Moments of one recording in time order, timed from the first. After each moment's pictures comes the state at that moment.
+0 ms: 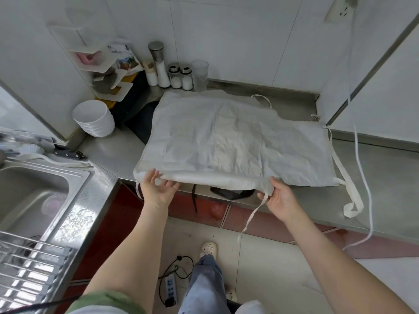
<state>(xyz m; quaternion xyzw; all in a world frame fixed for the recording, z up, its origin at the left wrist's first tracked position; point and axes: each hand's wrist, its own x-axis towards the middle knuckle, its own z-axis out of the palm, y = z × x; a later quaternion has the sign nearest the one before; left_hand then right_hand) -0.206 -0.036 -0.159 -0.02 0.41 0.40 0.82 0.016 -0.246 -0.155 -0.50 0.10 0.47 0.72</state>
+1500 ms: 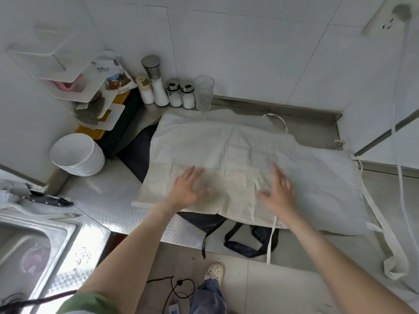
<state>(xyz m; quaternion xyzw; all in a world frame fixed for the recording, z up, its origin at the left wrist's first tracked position) -0.099 0.098 -0.179 0.86 0.34 -0.05 0.38 0.094 -0.106 -0.172 -0.91 -0.31 0.21 0.19</state>
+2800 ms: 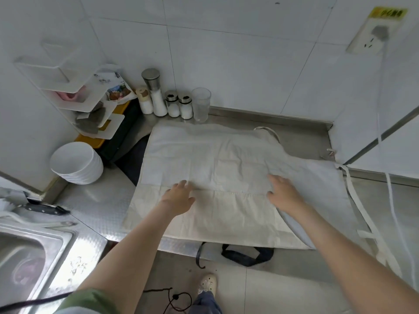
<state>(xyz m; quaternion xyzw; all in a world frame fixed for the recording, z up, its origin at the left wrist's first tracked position) -0.099 0.104 -0.173 0.91 0.32 -0.20 0.19 0.132 -0.105 -0.153 -0.90 -0.36 0.22 0.04</state>
